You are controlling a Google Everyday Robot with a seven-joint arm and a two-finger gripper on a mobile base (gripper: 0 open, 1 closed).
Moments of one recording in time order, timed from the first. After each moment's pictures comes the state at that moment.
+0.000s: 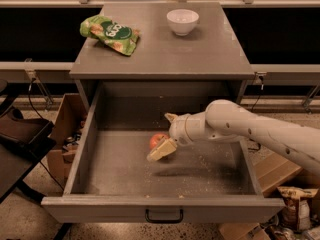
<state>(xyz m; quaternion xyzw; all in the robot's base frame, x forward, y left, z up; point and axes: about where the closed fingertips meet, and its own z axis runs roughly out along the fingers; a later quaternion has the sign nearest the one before) 0.598 -0.003 0.645 -0.53 0.73 0.22 0.38</state>
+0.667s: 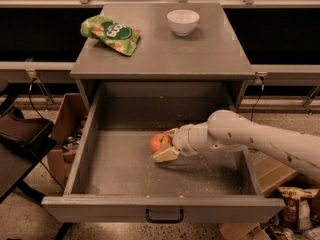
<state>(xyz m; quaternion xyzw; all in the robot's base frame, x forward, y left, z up) 0.579 -0.017 0.610 -0.52 0.74 0.22 0.35</state>
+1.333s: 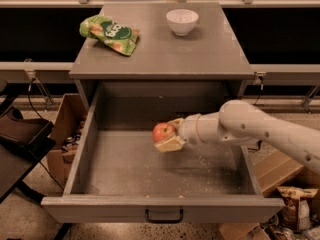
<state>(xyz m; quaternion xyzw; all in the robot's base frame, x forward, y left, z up) 0.584 -0.027 0.659 -0.50 0.74 0.23 0.39</state>
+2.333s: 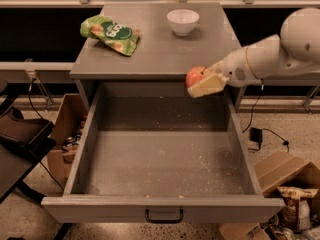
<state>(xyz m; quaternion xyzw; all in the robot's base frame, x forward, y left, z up) 0.616 -0.129 0.853 -0.45 0.78 0.24 0.36</state>
